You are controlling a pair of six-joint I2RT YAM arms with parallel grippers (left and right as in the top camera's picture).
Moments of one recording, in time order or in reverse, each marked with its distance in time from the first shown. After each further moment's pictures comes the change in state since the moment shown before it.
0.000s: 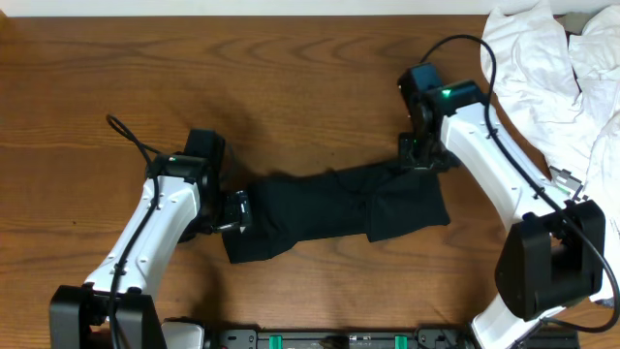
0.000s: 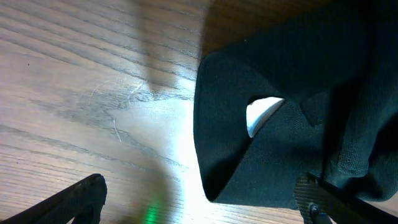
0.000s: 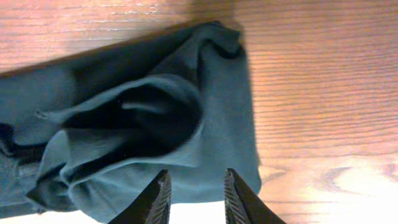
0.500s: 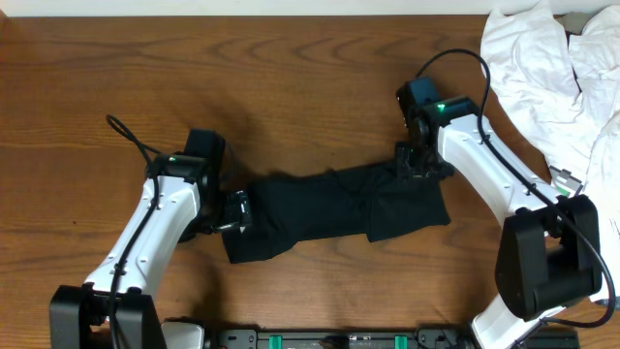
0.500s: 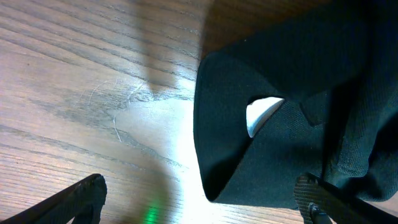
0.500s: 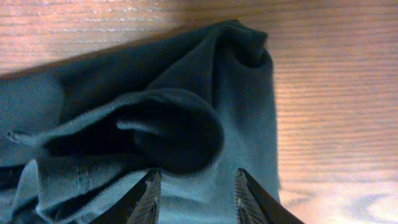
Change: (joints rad) left arm 0.000 0.000 0.000 0.000 0.000 0.000; right arm -0.002 0.000 -0.134 0.162 -0.028 -0.004
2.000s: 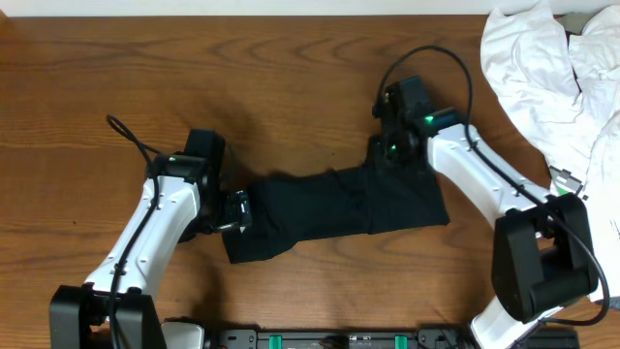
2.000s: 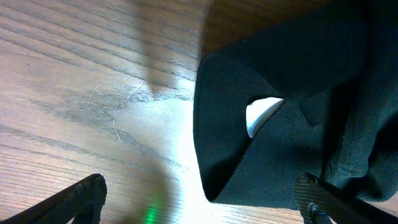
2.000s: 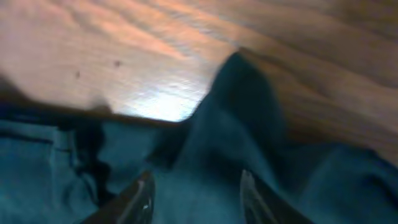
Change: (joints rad) left arm 0.000 0.000 0.000 0.000 0.001 0.000; right arm 0.061 0.000 -0.072 0.334 -0.227 -0.208
